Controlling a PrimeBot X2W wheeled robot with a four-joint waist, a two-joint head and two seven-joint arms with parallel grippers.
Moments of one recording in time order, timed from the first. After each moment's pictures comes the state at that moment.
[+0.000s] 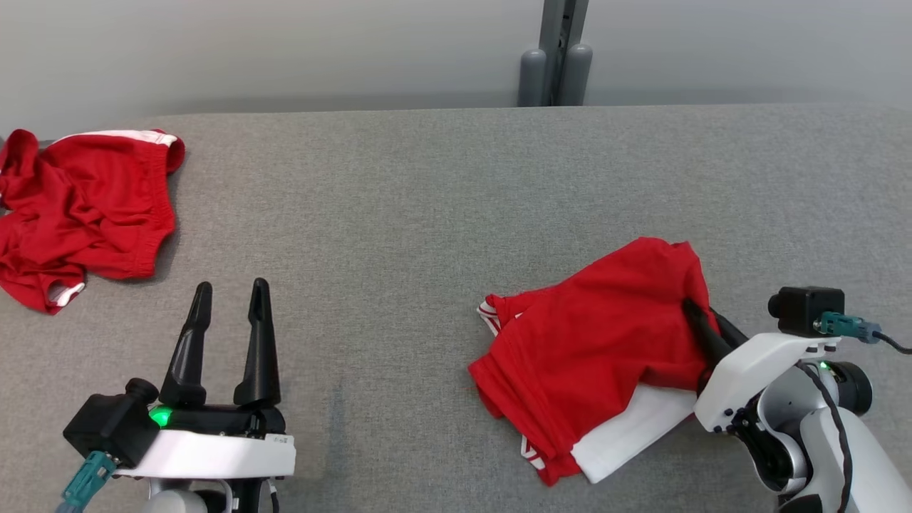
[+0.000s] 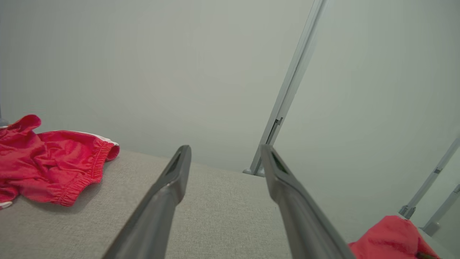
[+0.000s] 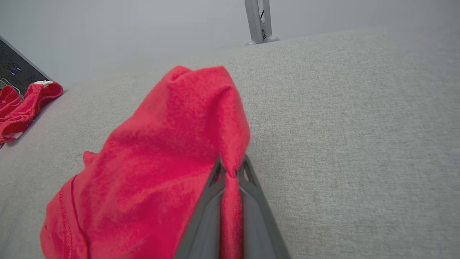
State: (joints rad) left arm -0.05 0.05 -0.04 0.02 -0.42 -0.07 -0.26; right arm -0.30 -0.11 0.11 0.40 0.41 0.13 0.19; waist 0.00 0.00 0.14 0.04
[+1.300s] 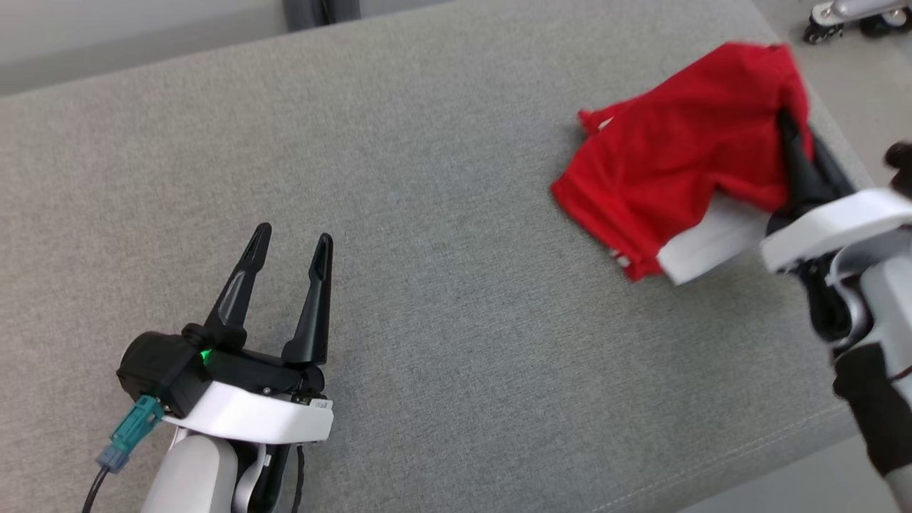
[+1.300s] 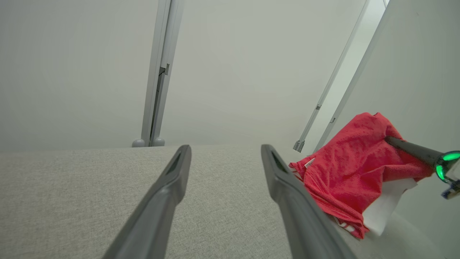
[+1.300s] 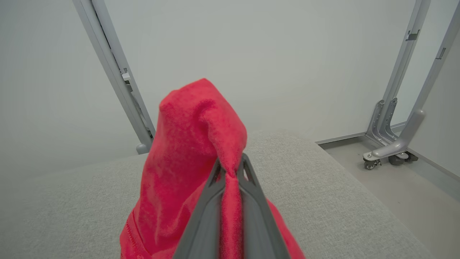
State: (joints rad) left arm -0.18 0.07 -0.15 0.05 -0.31 -0.13 -0.26; right arm -0.70 -0.28 0.27 0.66 0.60 0.13 -0.24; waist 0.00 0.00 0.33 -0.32
